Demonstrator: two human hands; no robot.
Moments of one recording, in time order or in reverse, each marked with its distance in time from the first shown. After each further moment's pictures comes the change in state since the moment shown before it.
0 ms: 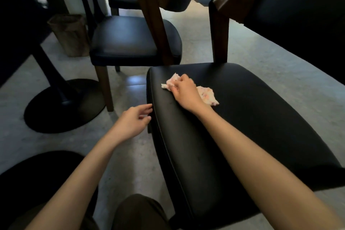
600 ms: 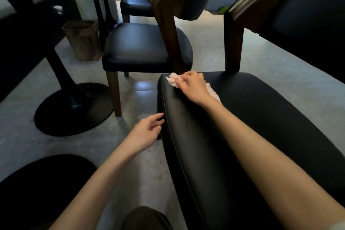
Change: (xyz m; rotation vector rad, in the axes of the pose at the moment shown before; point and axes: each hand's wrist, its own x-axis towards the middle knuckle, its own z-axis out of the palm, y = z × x) left_hand -0.003 -0.004 0.004 -0.221 -0.024 -0.042; right_hand 0.051 0.000 0.003 0.047 0.022 0.005
